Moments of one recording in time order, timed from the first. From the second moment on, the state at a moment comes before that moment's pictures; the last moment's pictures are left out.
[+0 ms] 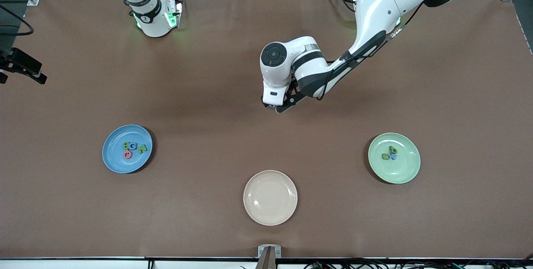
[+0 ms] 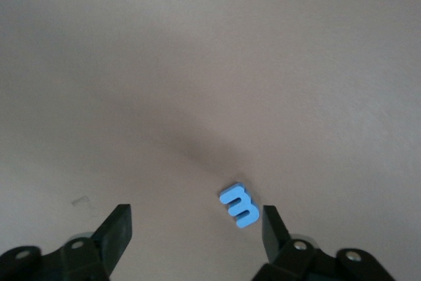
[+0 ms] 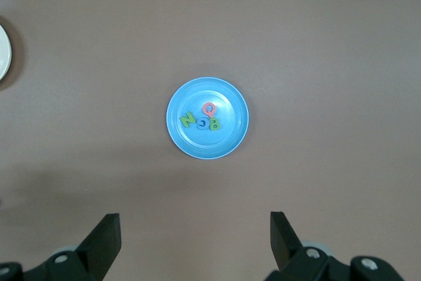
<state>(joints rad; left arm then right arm) -0.14 0.79 -0.84 -1.70 0.61 2.07 -1.86 -0.08 -0.01 0.02 -1.50 0.01 1.56 -0.03</state>
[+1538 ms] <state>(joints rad) -0.24 0.83 -0.73 -1.82 0.78 2.38 -2.51 -0.08 -0.01 0.02 -1.50 0.01 1.56 -0.03</state>
